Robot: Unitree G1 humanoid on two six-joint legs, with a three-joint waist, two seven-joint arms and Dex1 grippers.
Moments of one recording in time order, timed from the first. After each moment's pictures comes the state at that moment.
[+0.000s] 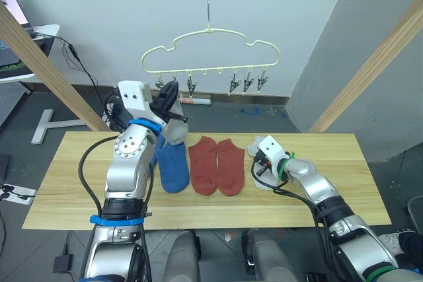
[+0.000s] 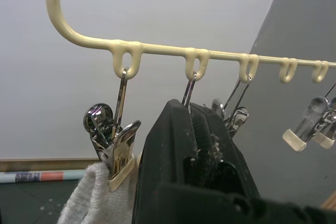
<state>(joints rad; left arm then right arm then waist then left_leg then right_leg) -0.48 0.28 0.12 0.01 -0.23 0.19 -0.30 -0.49 -0.32 0.29 0.49 -0.06 0.28 0.52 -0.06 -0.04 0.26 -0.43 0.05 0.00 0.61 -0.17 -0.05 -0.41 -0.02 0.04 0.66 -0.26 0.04</state>
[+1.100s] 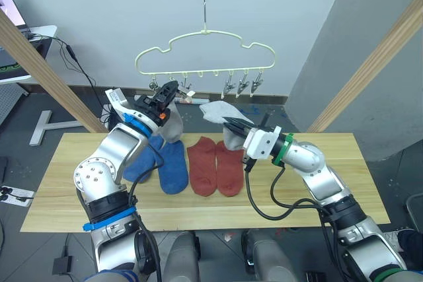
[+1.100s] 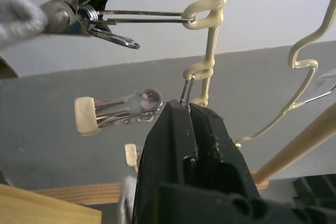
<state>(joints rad) -0.55 0.17 0.55 -0.04 -1.42 0.91 0.10 -0.50 -0.33 0.31 0.07 -0.22 -0.41 0.52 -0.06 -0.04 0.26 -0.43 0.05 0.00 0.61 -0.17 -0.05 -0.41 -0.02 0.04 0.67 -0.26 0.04</state>
